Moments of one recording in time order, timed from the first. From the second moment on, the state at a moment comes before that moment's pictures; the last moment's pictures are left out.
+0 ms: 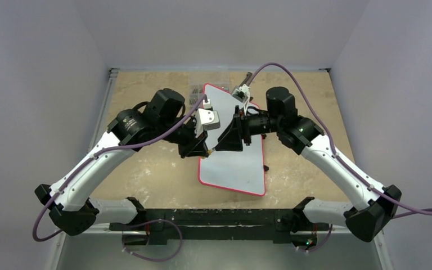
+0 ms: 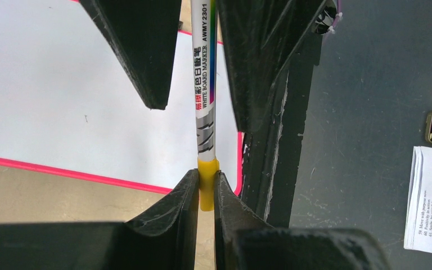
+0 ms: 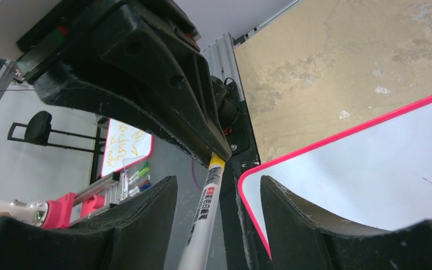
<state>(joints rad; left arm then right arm) -0.78 1.24 1.54 -1.07 0.56 0.27 0.64 1.19 1.22 -0.37 -0.89 0.39</state>
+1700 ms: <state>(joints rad) -0.80 1.26 1.52 -1.07 0.49 0.28 0.65 1.25 1.26 -0.48 -0.90 0.33</state>
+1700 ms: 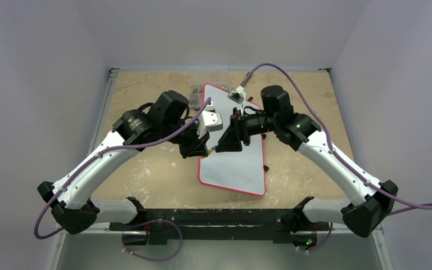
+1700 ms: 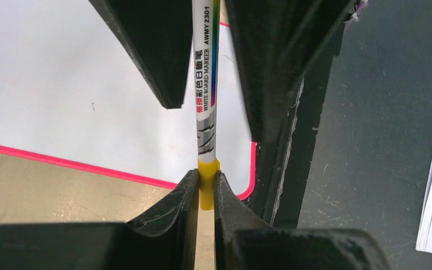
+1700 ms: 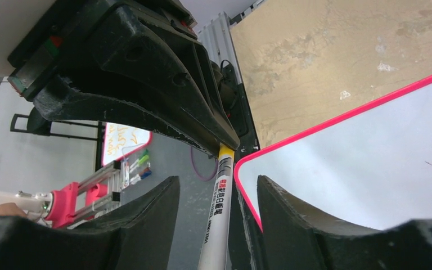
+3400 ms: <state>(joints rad) -0.80 1.29 1.52 -1.07 0.48 0.27 0.66 1.28 1.26 -0.46 -0.90 0.31</state>
